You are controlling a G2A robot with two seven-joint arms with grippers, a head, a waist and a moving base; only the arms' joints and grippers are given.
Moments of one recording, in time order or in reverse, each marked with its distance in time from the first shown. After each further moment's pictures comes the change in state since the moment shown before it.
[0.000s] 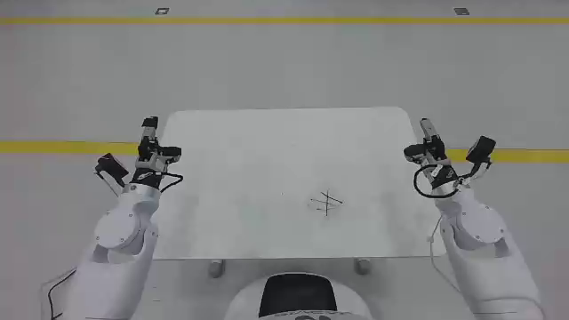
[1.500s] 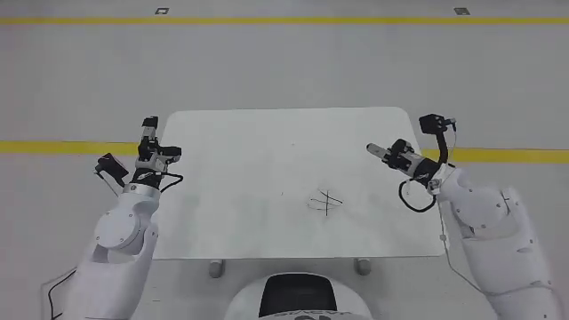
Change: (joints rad) left arm 0.000 0.000 0.000 0.000 0.000 0.000 0.000; right arm 0.146 0.062 -0.006 -0.061 -0.645 -0.133 0.597
